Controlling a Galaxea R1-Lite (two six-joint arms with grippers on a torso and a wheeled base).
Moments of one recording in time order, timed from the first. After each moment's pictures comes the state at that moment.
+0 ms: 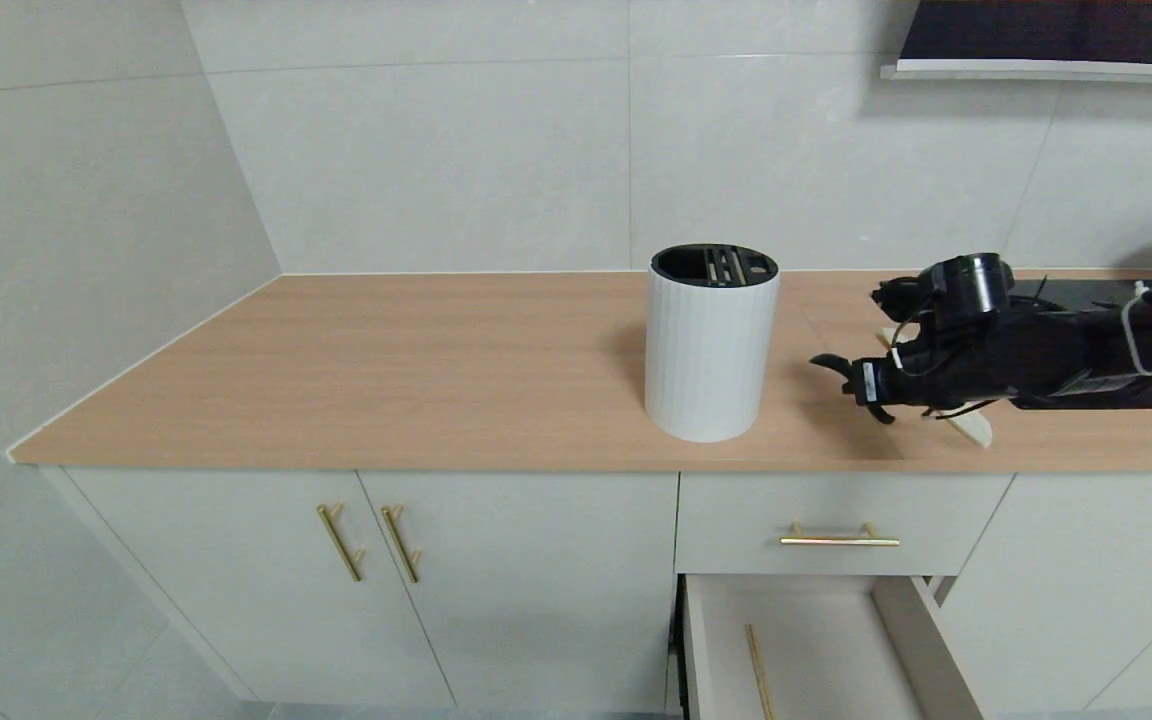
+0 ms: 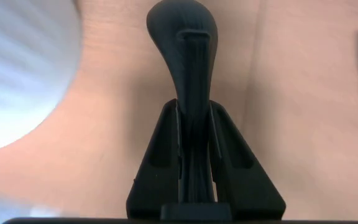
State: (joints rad) left arm 0.00 0.00 0.00 0.00 0.04 -0.01; right arm 0.12 2.13 -1.52 0.00 0.07 0.04
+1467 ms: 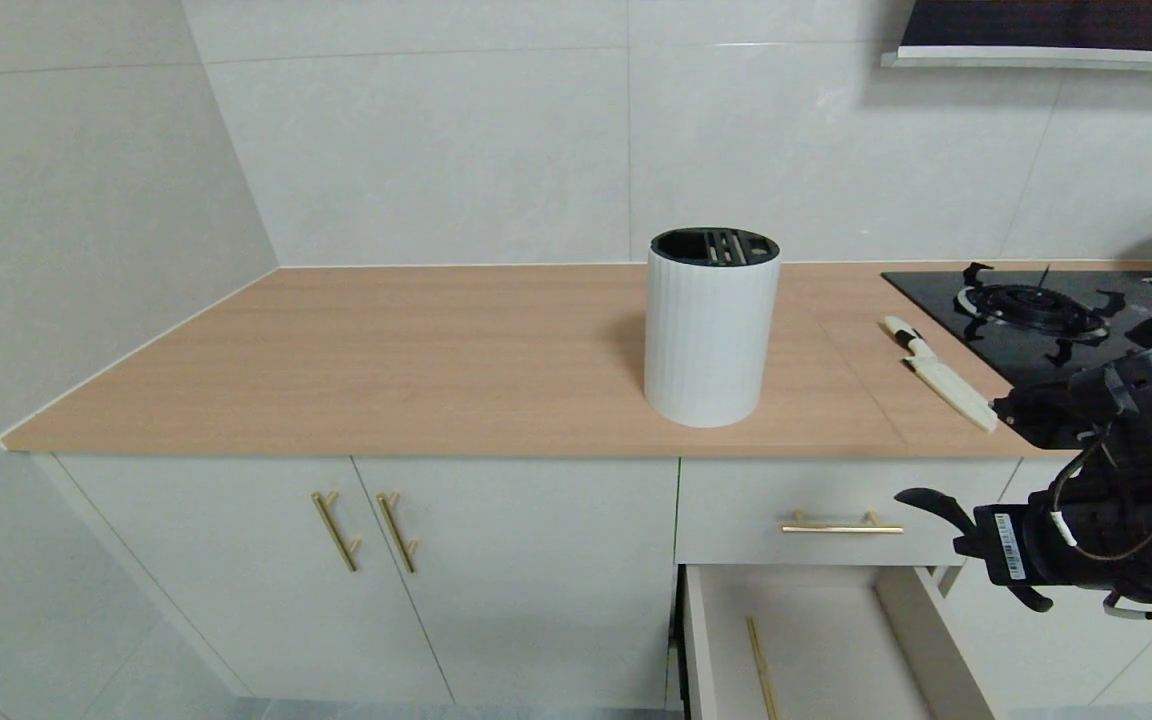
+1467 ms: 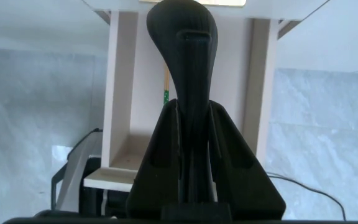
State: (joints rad) left arm 0.00 0.00 0.00 0.00 0.04 -0.01; right arm 0.31 1.50 -0.79 0.14 -0.13 0.24
